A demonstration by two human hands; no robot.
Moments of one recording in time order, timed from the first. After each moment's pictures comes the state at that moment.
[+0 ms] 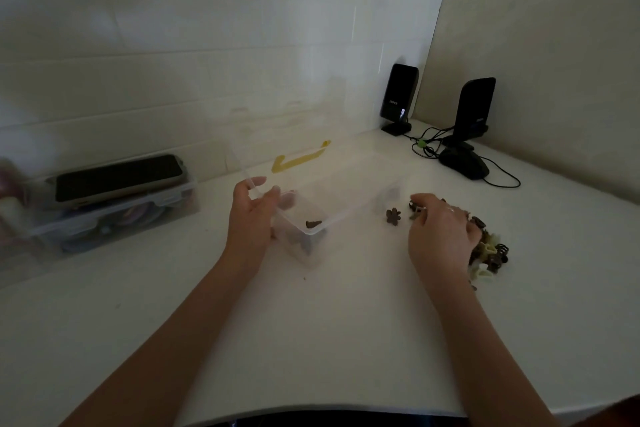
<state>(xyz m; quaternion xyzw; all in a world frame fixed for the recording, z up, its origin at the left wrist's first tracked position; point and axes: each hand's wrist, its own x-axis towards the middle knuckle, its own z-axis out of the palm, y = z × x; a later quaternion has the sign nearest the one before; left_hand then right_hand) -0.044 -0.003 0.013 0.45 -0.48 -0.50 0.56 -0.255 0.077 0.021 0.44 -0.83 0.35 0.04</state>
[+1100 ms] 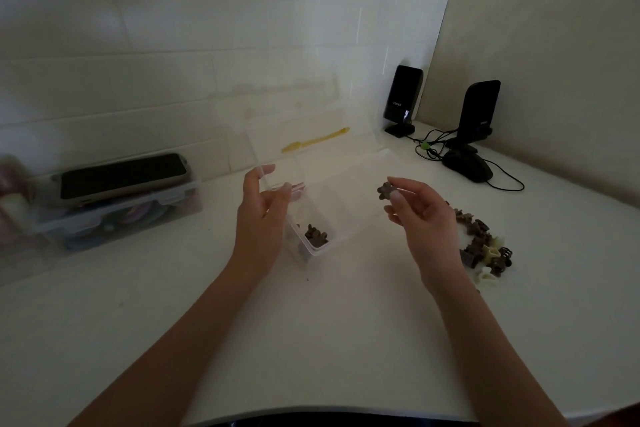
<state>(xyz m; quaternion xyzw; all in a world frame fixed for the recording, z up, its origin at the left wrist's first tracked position) -0.048 0.008 0.015 0.41 -0.59 -0.38 0.58 -0.240 0.078 0.033 0.46 -0.55 0.65 -0.24</state>
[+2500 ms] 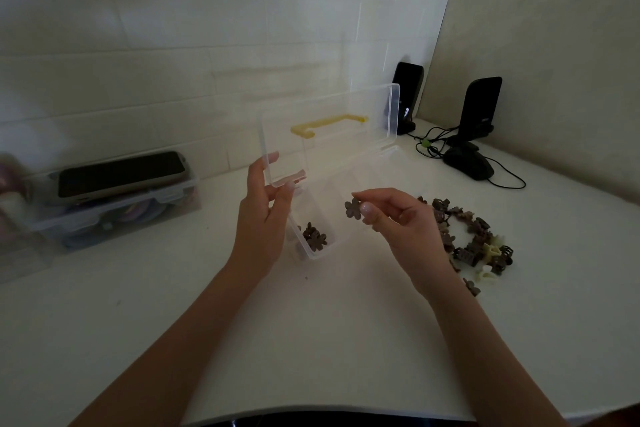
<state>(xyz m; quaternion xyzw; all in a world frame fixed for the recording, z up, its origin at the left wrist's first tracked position) -0.046 0.018 0.021 0.38 -0.66 -0.29 0.57 -0.225 0.083 0.038 0.56 -0.48 0.60 -0.31</state>
